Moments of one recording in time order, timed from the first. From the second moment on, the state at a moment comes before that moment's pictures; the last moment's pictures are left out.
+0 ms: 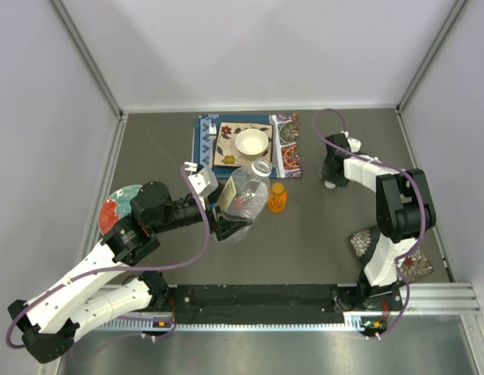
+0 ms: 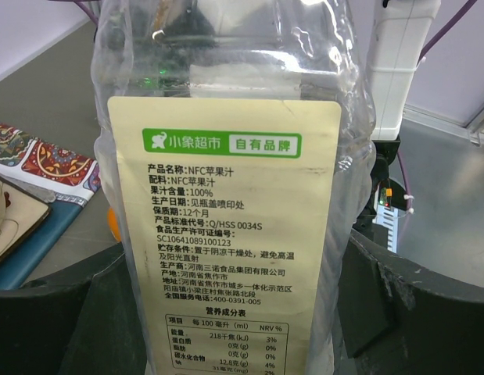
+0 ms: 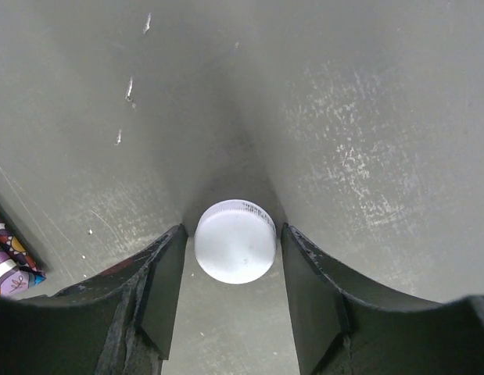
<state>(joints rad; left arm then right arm) -0.82 0.75 0.87 -0.18 0.43 -0.11 0.20 1.82 1.12 -0.36 0.31 0.59</state>
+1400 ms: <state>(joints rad) -0.83 0.91 0.91 -0.18 0.46 -0.11 0.60 0.96 1.21 -0.20 -0.36 0.60</state>
